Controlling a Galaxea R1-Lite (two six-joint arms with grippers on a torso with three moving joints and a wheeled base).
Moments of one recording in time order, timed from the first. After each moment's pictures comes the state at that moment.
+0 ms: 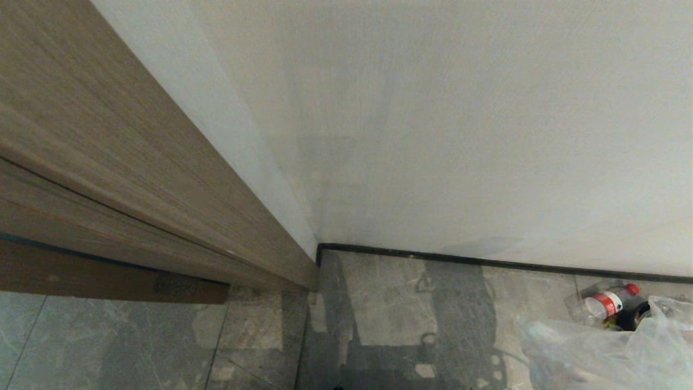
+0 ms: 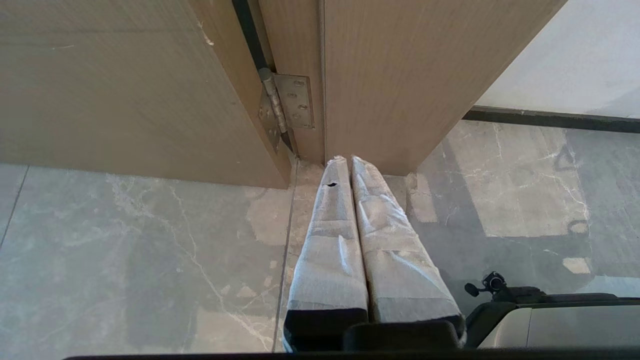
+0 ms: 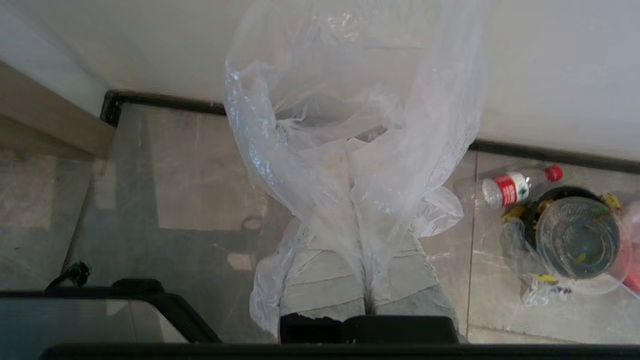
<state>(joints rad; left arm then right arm) 0.00 0.00 0.00 0.00 0.00 0.00 -0.01 0.00 0.00 -0.01 0.01 -0.05</state>
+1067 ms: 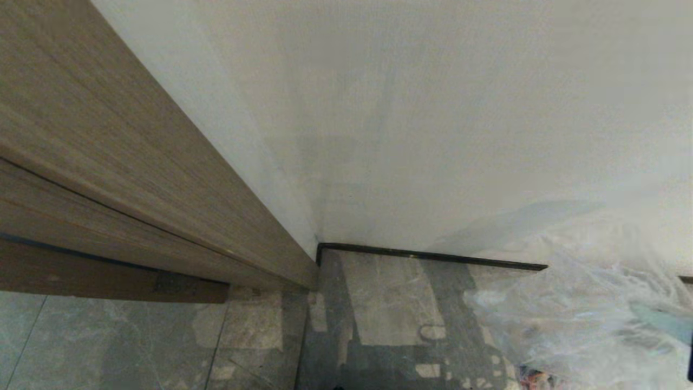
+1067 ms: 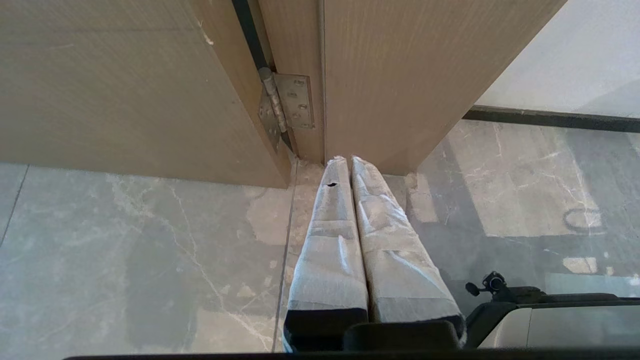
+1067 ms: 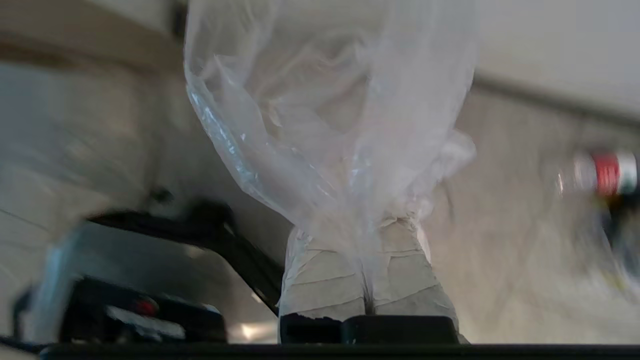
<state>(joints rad) 0.00 0.00 0.00 0.00 0.00 0.00 0.02 0.92 -0.40 -0.08 0.18 -0.07</state>
